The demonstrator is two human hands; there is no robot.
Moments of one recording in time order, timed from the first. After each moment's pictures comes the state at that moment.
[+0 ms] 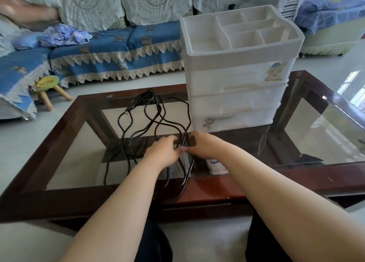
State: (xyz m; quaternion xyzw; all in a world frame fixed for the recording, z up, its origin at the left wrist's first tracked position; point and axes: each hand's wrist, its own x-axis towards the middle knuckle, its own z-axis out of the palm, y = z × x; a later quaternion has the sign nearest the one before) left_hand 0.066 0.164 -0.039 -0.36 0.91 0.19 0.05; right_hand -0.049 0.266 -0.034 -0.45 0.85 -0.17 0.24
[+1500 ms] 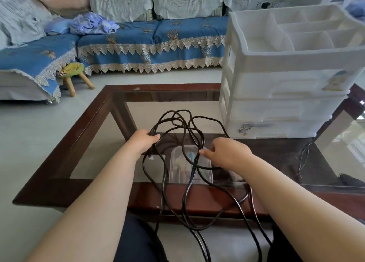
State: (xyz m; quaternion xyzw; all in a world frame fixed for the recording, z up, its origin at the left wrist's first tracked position) left_hand 0.140 0.042 -0.037 -0.52 0.74 0.42 -0.09; right_hand -0.009 0.235 -0.016 -0.44 0.87 -0.07 0.19
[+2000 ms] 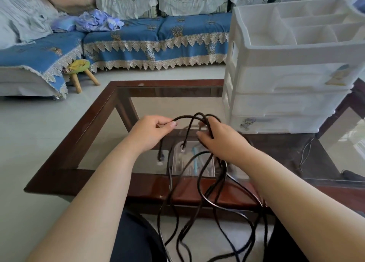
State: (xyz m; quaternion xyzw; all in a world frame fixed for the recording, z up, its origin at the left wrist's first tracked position) left_hand 0.162 0.092 0.014 -0.33 0.86 0.36 -0.15; right_hand 0.009 0.238 0.000 -0.53 0.80 -0.26 0.12
